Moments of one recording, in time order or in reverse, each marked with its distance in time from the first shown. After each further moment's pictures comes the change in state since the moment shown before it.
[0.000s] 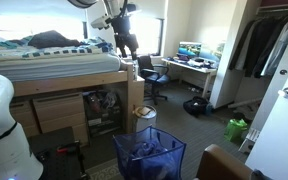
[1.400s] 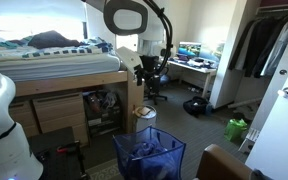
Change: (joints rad) arm -0.064 0.252 -0.290 0.009 0.217 0.023 -0.332
